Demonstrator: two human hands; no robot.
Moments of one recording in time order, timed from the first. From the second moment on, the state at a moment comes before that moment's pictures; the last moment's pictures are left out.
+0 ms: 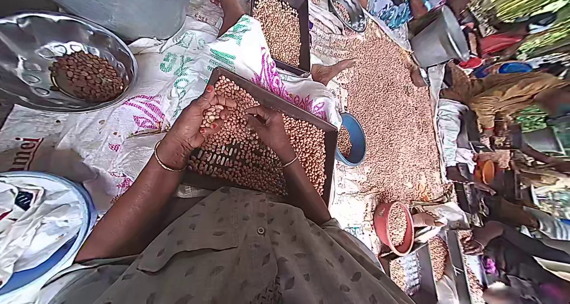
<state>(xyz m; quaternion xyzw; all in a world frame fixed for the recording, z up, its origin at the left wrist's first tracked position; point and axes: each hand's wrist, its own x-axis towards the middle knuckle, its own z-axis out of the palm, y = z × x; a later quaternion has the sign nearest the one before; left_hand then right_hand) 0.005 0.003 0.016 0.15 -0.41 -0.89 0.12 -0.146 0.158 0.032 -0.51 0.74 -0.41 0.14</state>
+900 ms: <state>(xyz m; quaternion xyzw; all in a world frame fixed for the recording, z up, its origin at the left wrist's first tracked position) 0.005 -0.003 0.007 0.04 -0.22 -0.94 0.27 -0.126 0.156 0.018 -0.57 0.74 -0.30 0.18</state>
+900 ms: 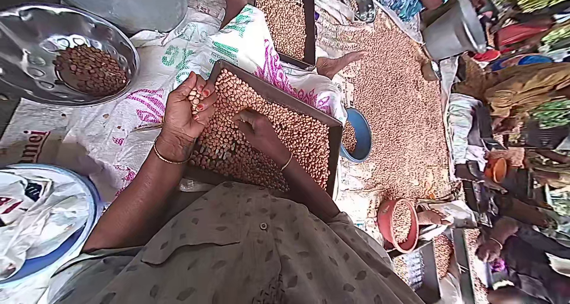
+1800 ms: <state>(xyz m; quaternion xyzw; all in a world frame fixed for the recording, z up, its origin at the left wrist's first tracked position) 0.003 0.004 0.017 0.18 -0.41 -0.89 0.11 -0.119 0.146 0.038 -0.46 0.68 -0.53 0.19</state>
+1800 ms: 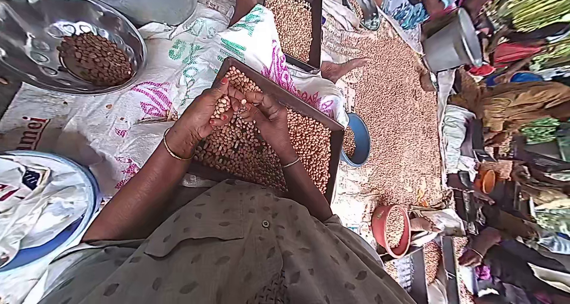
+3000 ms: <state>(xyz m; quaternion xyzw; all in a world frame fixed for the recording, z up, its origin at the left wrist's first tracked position) 0.009 -0.003 0.012 0.10 -0.27 -0.93 0.22 -0.088 0.127 -0.028 -0.63 0.72 -0.27 0.06</state>
